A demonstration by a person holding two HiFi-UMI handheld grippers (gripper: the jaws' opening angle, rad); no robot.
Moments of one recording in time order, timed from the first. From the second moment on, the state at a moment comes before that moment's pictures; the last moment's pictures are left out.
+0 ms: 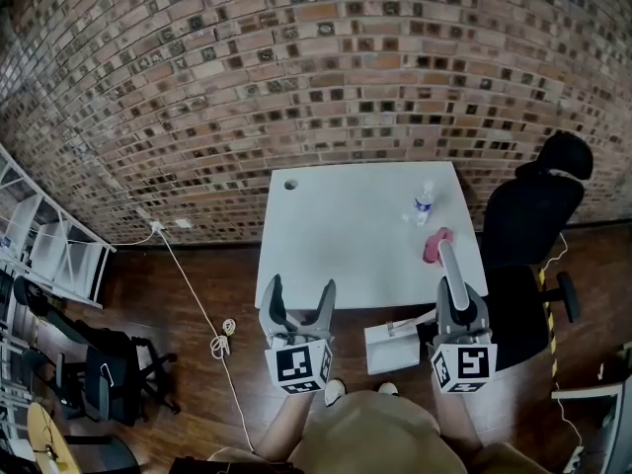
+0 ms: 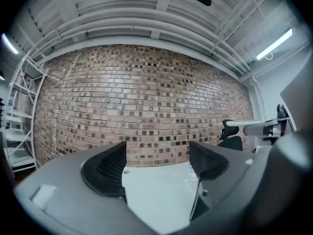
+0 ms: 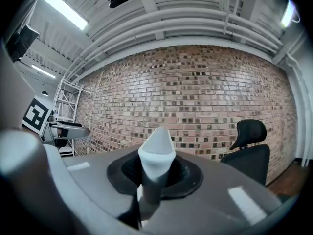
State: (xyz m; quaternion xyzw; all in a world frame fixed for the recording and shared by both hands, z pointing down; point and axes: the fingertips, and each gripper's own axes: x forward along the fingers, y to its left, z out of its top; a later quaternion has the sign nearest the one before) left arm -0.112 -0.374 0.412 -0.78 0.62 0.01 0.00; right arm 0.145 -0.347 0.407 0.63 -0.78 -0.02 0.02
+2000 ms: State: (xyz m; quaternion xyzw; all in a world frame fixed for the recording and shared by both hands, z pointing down) left arm -0.105 -0.379 0.457 -0.79 0.61 -0.04 -0.03; right arm 0.133 -0.398 0.762 0.56 -0.76 0.19 0.27
